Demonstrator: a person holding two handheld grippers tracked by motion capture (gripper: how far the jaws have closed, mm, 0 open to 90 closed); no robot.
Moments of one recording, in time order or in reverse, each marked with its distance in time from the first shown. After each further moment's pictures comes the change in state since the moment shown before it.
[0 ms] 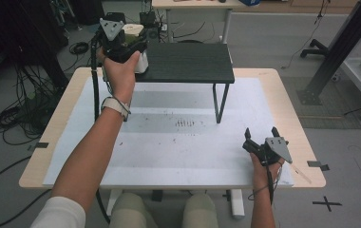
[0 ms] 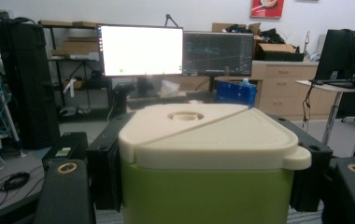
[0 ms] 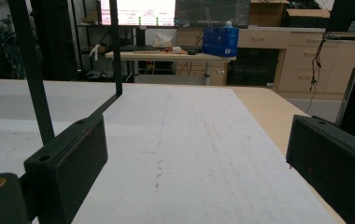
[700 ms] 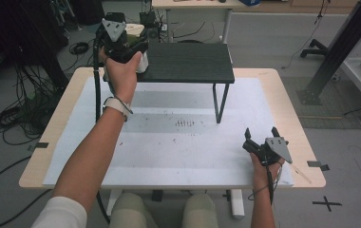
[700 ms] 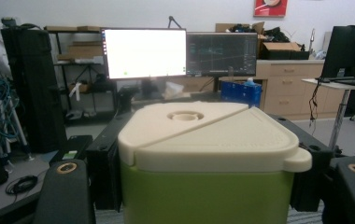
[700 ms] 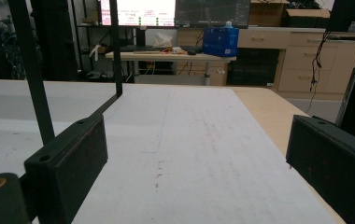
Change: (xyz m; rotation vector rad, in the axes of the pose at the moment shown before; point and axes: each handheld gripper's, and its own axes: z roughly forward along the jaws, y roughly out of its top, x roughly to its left) left arm -0.003 -0.002 0.002 -0.006 0.015 0.022; right arm 0.000 0.000 0.000 -0.001 0.001 0.000
